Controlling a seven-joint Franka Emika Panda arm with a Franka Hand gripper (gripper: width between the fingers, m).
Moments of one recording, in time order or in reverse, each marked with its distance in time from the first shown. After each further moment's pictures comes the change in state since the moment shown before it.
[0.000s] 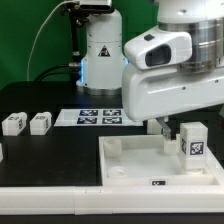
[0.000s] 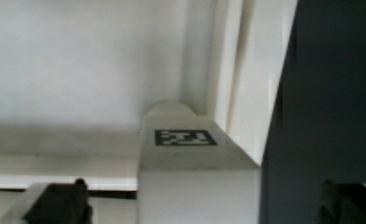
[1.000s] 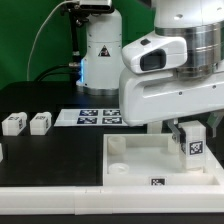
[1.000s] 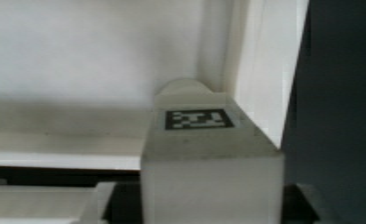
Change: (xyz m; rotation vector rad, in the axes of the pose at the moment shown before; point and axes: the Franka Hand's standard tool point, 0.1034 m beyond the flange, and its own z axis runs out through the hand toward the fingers) arm 0.005 0.006 0.004 -0.005 0.059 0.161
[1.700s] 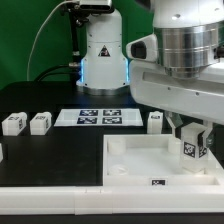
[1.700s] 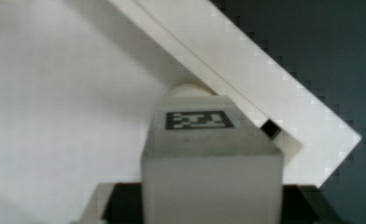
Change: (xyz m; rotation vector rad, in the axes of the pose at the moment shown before) arm 0.001 0.003 0.002 0.004 0.031 1.018
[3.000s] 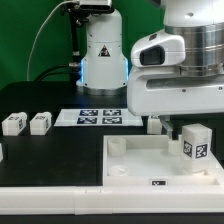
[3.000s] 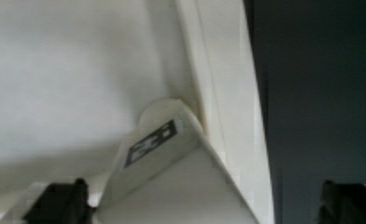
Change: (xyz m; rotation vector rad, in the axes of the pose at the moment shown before) arm -0.011 -0.005 -0.003 -0.027 -0.044 -0.912
